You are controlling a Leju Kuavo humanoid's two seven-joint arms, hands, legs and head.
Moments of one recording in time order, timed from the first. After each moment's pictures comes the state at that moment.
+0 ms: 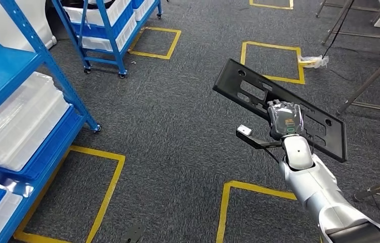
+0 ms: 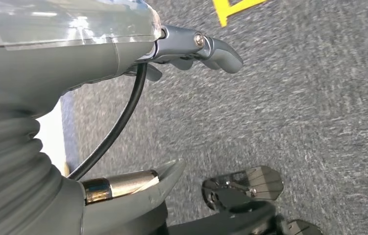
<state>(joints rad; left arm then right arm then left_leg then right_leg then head) -0.15 -0.10 -0.62 -0.17 0.09 0.39 0.04 -0.83 -0.06 0.57 -0.45 1.47 -0.69 0.00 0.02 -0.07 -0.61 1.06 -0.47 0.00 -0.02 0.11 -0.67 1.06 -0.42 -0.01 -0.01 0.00</state>
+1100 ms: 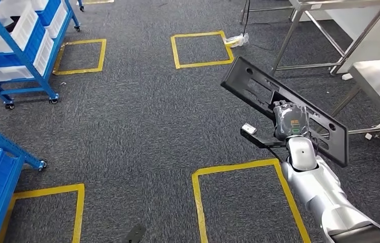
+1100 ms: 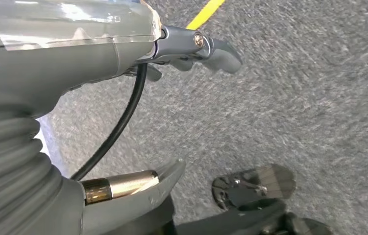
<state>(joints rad) -0.14 -0.10 -0.62 -0.17 0.09 0.39 0.04 -0.82 -0.07 0.55 -0.45 1.47 -0.70 0.01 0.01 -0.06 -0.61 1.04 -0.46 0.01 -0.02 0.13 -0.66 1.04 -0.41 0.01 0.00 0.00</state>
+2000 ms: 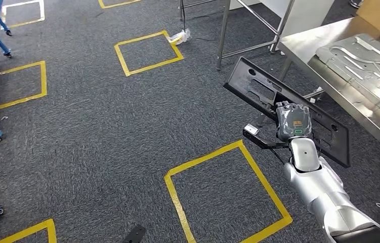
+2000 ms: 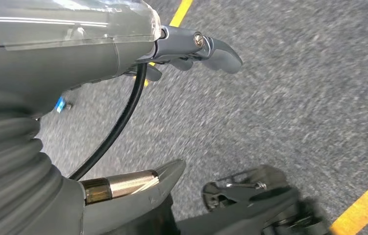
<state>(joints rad) -0.14 -0.10 -0.62 -0.17 0.09 0.39 0.04 -0.82 -0.08 0.54 -0.45 1.47 -0.70 0.02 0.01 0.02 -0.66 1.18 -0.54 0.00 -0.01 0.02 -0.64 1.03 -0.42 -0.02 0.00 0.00</state>
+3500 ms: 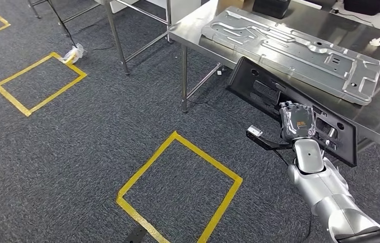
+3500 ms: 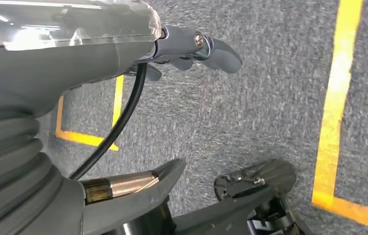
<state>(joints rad) -0.13 -0.11 -0.62 -0.17 0.09 0.39 0.04 -0.82 -0.10 0.53 -0.47 1.51 -0.69 0.02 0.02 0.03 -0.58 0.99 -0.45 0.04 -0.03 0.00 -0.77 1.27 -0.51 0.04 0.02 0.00</state>
